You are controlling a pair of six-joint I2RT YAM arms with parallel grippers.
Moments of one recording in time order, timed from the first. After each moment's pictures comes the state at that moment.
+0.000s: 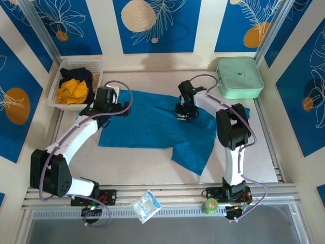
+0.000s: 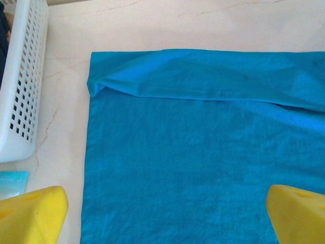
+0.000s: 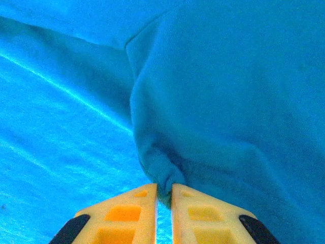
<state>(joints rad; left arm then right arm) -0.31 1.38 1.06 -0.40 -0.12 -0.10 0.41 2.04 1.55 -0.84 -0.18 0.48</state>
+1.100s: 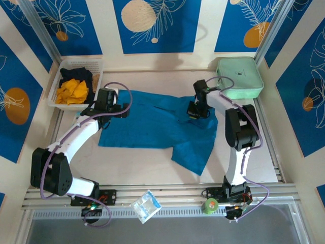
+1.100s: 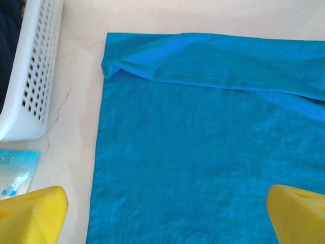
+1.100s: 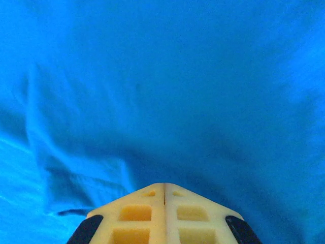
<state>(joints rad) -0.31 1.39 1.04 -0.44 -0.19 -0.15 0.28 1.98 1.43 -0.80 -0.18 0.53</state>
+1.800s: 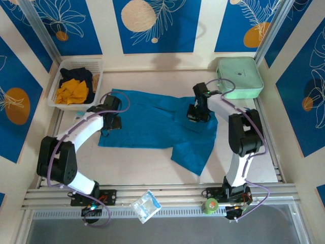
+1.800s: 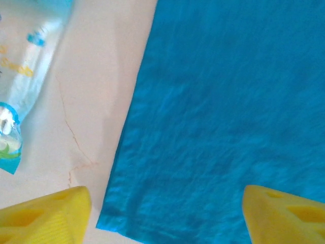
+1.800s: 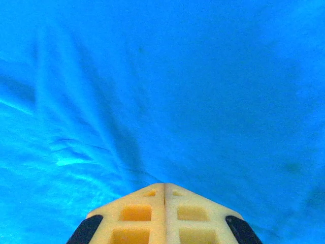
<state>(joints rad) -0.31 1.53 1.03 -0.77 -0.33 -0.44 0.26 1.84 1.35 -0.80 -0.17 0.54</state>
